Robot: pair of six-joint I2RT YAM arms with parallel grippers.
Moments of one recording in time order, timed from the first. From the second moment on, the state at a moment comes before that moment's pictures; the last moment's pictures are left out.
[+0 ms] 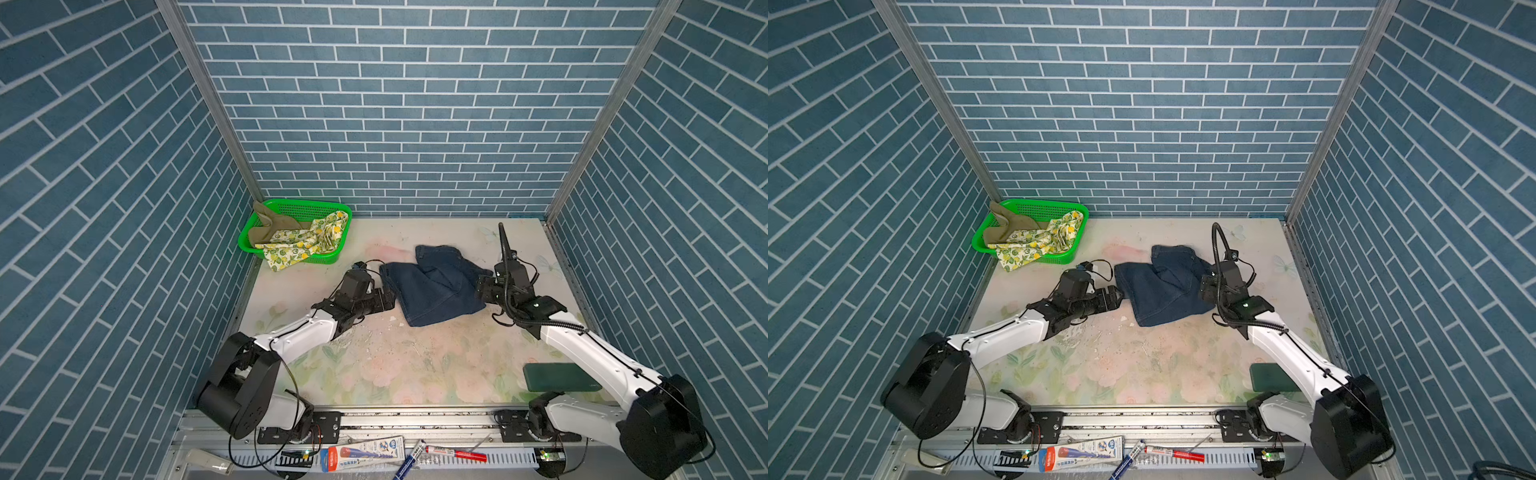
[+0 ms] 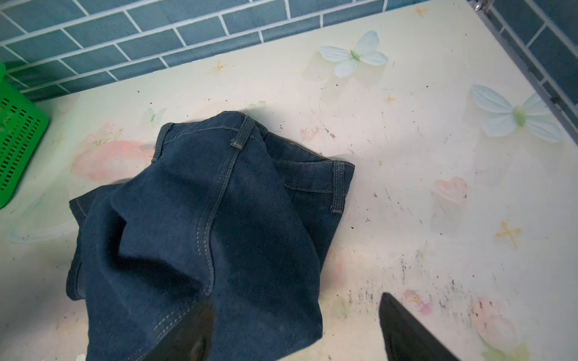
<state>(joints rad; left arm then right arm) -0.53 1.42 0.71 0.01 0.11 -0.68 0.46 1.20 0.82 -0.34 0.25 0.46</state>
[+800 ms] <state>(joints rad) -0.53 1.48 0.71 0.08 0.13 -0.74 0.50 1.94 1.54 -0.47 -0.13 0.11</state>
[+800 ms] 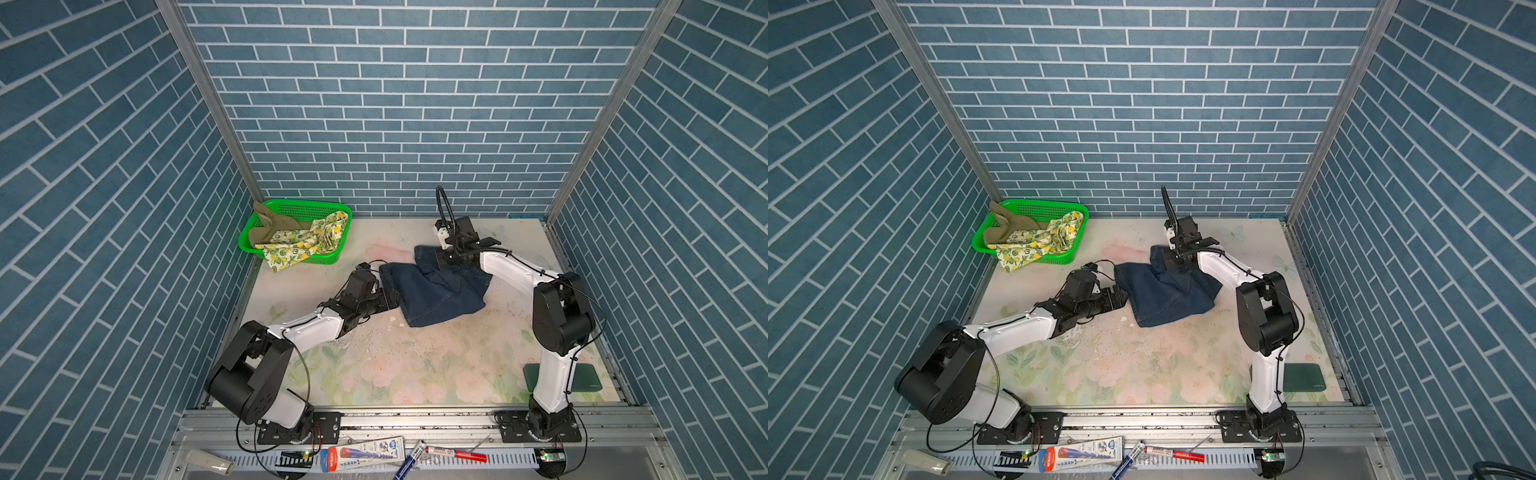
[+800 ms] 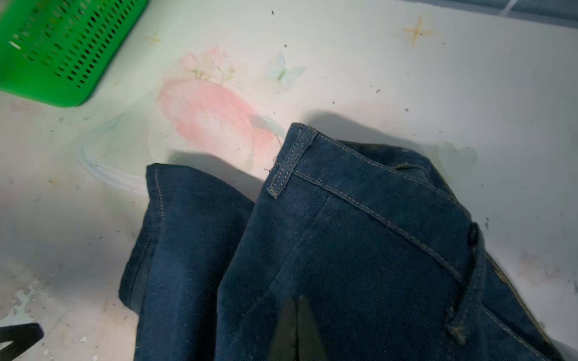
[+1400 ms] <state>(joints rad) -0.48 1.42 0.66 0.08 0.13 -0.75 0.57 1.12 0.73 -0.20 0.19 0.35</state>
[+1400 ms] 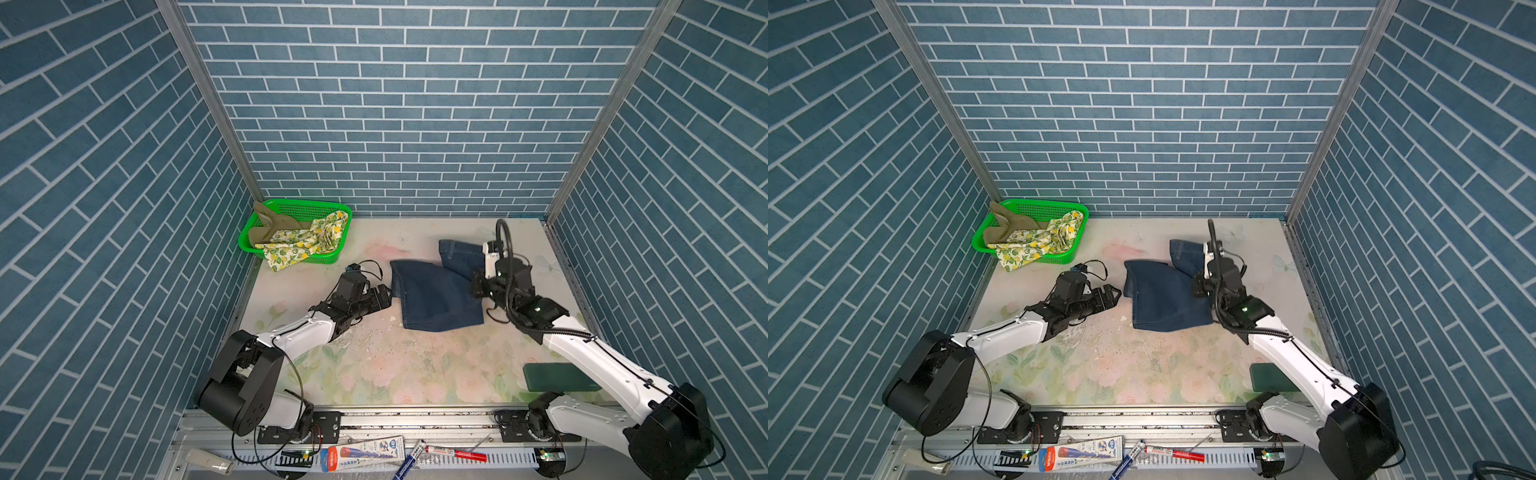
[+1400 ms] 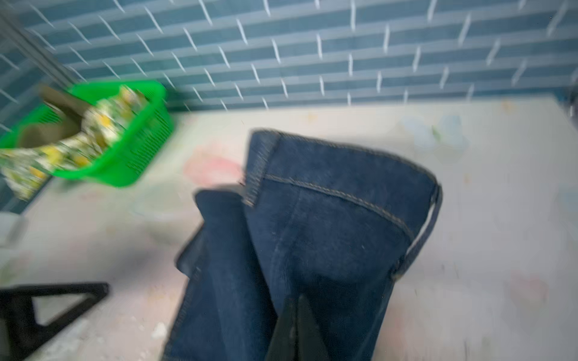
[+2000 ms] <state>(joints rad) -0.48 1.53 0.72 0.07 0.08 -0.71 0.52 1.43 1.13 -0.40 0.14 0.21</state>
